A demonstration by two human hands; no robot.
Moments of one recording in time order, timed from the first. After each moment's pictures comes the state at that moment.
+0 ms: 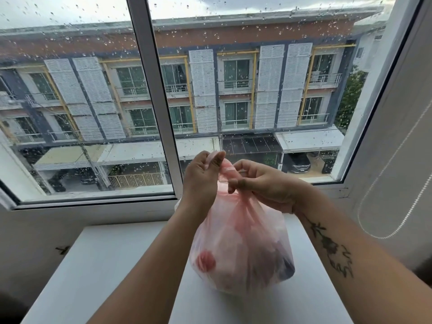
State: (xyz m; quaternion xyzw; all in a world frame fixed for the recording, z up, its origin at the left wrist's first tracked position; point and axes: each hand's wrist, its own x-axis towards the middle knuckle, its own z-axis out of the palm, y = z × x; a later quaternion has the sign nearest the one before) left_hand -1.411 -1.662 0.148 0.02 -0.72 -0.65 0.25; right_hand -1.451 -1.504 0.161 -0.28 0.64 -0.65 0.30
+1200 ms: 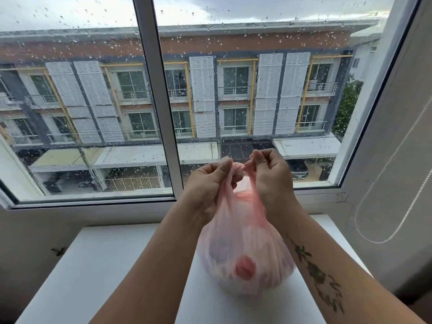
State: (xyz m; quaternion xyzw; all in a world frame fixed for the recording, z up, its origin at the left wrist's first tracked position) left_hand -1.398 -1.650 0.165 0.07 -0.50 -0.86 0.03; right_hand -1.432 -1.532 0.160 -0.06 0.61 -0.78 -0.11
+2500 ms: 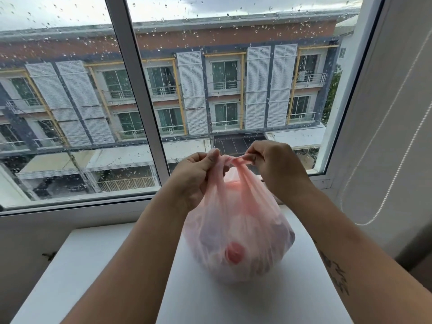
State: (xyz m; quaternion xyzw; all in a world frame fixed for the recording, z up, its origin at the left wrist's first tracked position) left_hand -1.403 -1.647 0.175 0.10 -0.54 -0.83 0.02; right_hand -1.431 -1.472 0.176 -0.25 0.87 -0.32 -0.27
